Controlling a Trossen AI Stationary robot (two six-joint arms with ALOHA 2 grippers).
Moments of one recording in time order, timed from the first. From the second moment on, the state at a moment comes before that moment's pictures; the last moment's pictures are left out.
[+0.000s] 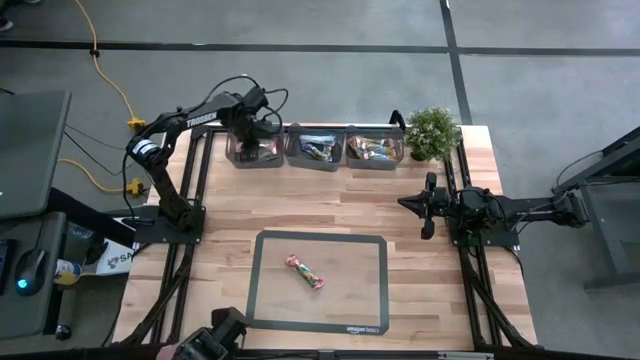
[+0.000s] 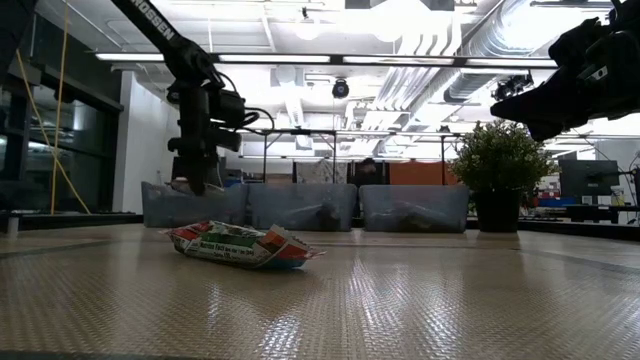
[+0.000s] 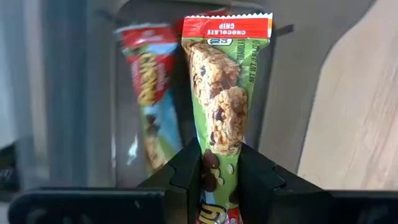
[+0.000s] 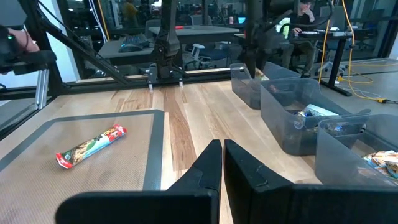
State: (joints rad) left arm 0.92 1.73 1.24 -0.92 0.06 0.79; right arm 0.01 0.14 0.01 0.06 0.17 0.07
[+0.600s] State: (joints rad) left arm 0.90 1.73 1.20 -0.89 0.06 0.76; right arm 0.01 0.14 0.01 0.06 0.17 0.07
